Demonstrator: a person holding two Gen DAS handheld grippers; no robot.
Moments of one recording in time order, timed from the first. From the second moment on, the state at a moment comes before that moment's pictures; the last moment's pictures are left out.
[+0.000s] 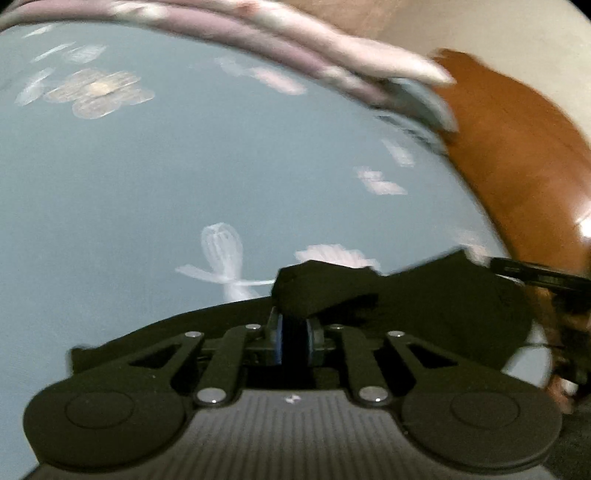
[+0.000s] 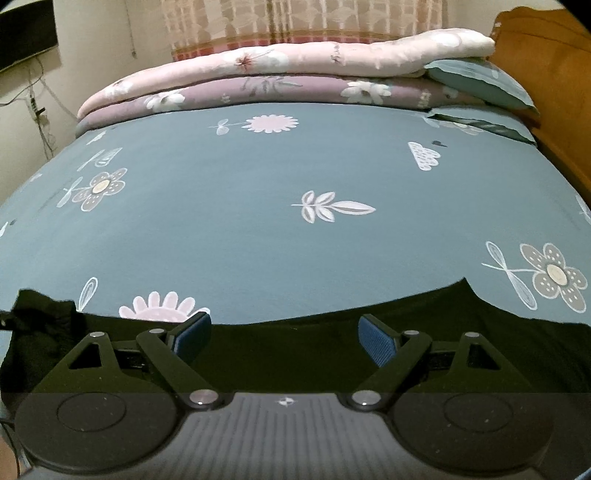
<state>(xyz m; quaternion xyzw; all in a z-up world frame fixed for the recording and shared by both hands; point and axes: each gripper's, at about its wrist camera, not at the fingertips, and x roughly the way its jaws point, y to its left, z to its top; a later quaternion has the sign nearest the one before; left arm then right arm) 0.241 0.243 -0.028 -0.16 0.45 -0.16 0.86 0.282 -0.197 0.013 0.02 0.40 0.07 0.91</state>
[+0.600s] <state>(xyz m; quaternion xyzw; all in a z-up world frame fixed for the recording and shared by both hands) 0.223 0.137 -0.017 0.01 0.51 -0.24 0.83 0.276 -0.203 0.009 0.00 0.40 0.10 0.91</state>
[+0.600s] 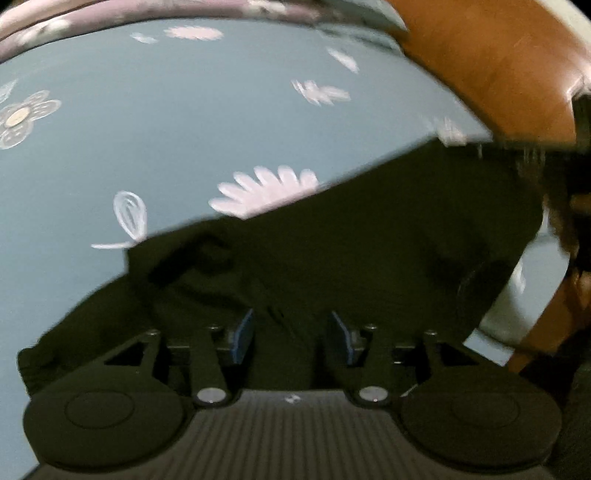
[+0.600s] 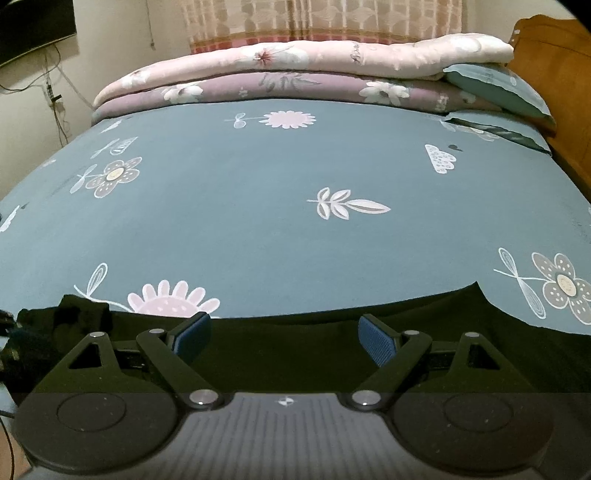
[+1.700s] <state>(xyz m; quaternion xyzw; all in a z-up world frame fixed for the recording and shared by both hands) 0.143 0.240 -0.024 -0.09 0.55 0.04 0.83 0.295 -0.194 0.001 0.02 0.40 0.16 0.90</state>
